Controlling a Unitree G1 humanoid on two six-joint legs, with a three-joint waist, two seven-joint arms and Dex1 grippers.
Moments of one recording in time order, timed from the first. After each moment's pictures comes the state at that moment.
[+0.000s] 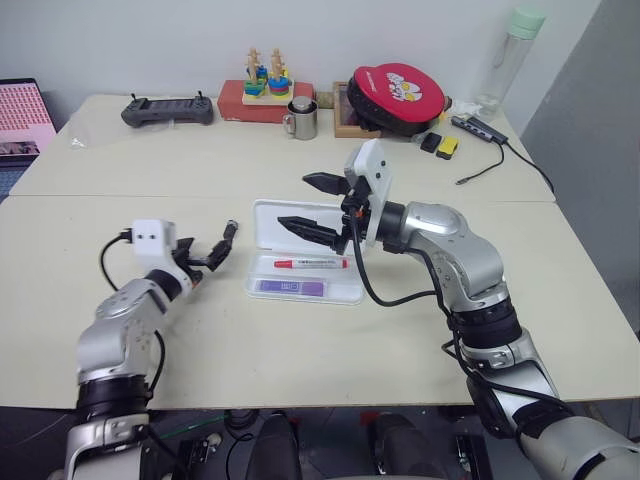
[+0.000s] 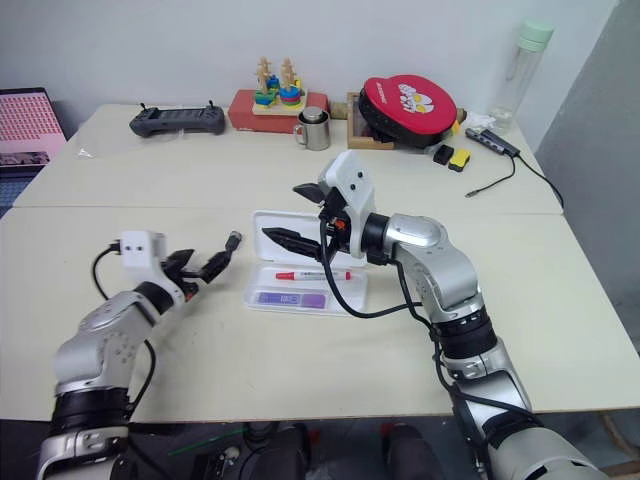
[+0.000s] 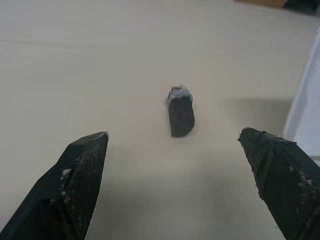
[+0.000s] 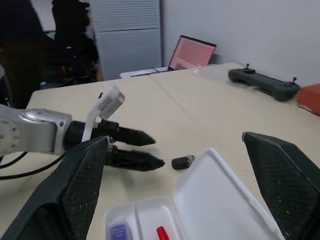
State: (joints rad) left arm -0.39 0.51 0.25 0.24 -0.41 0.48 -0.45; right arm -0.79 -0.13 0.17 -0.05 0.29 0.56 0.74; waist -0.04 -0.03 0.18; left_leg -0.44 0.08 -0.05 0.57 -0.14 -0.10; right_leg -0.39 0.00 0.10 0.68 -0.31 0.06
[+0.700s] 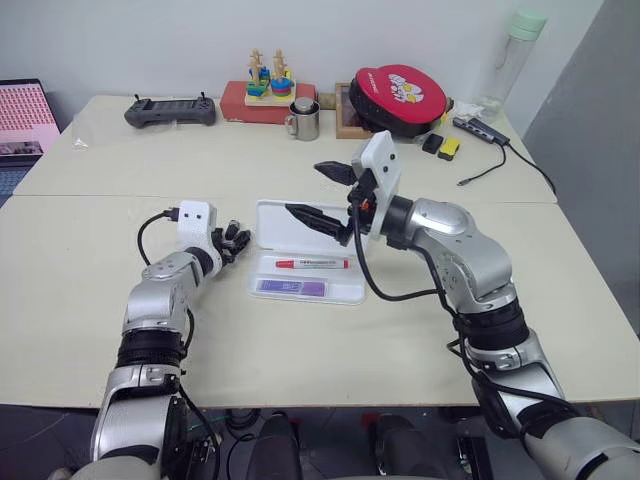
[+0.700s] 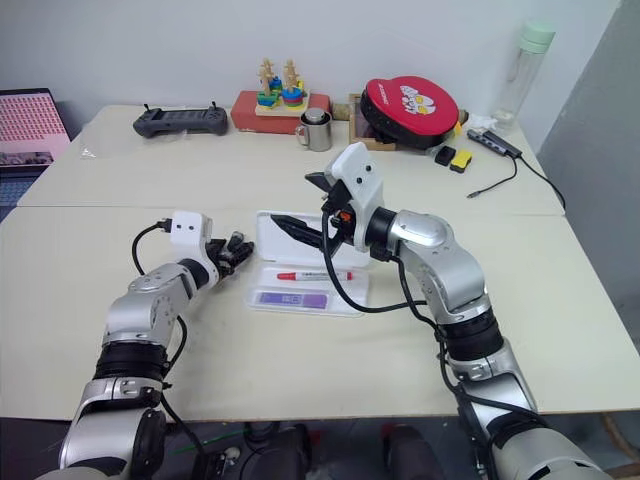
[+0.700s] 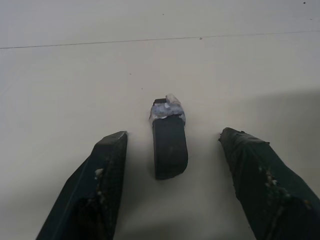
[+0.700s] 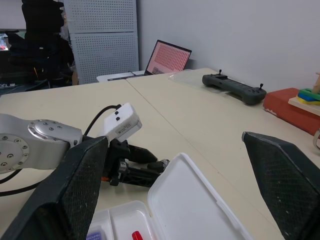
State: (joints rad) left arm -0.56 0.47 0.17 0.41 -0.25 0.49 -0.38; right arm -0.78 -0.17 0.18 -0.08 0.30 0.56 0.67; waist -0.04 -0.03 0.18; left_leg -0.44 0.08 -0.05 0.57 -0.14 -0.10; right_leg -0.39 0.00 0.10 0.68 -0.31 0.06
